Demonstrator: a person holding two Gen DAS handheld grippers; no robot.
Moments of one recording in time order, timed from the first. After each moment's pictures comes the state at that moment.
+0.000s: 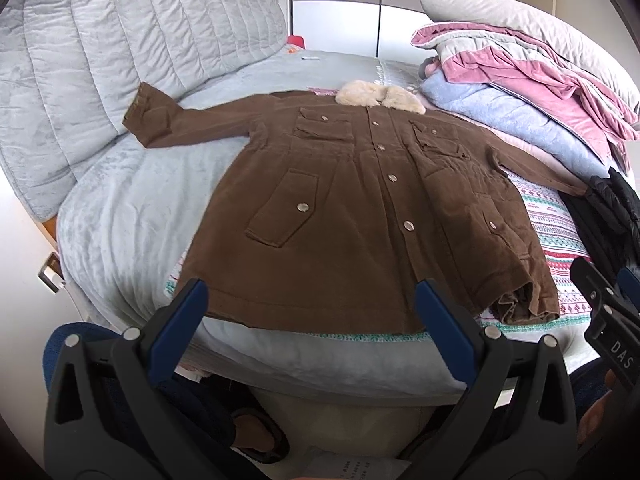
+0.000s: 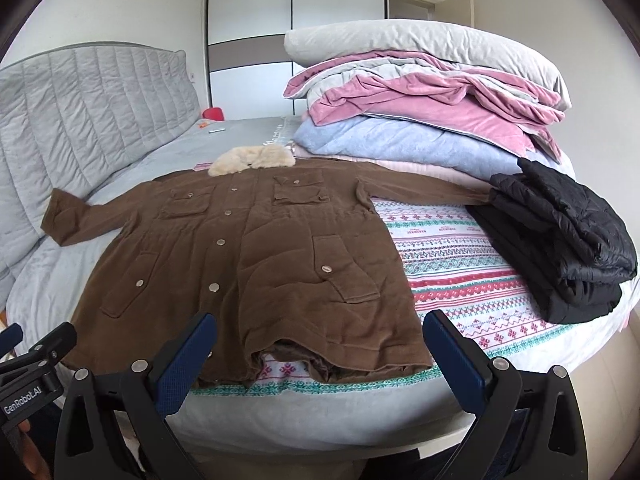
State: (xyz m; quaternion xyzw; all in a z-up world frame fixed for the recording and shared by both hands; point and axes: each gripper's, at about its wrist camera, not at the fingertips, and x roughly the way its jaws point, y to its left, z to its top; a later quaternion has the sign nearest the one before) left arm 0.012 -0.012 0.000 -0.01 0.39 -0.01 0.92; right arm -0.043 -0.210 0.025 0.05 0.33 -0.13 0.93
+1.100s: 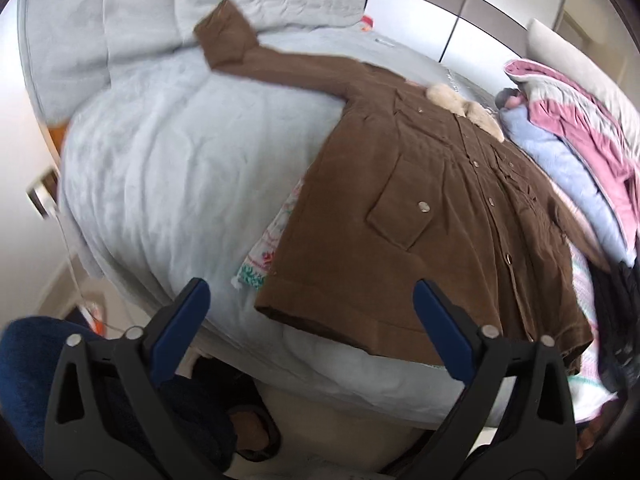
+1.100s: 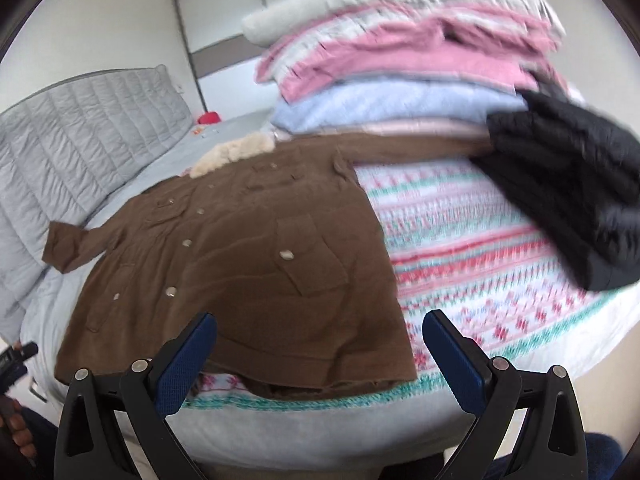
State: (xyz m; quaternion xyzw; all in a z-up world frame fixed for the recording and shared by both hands) left arm 0.056 0.122 -0.070 -0.15 0.43 0.04 0.89; right arm -0.020 -0.331 -0.053 0.20 0.36 -0.10 0.91
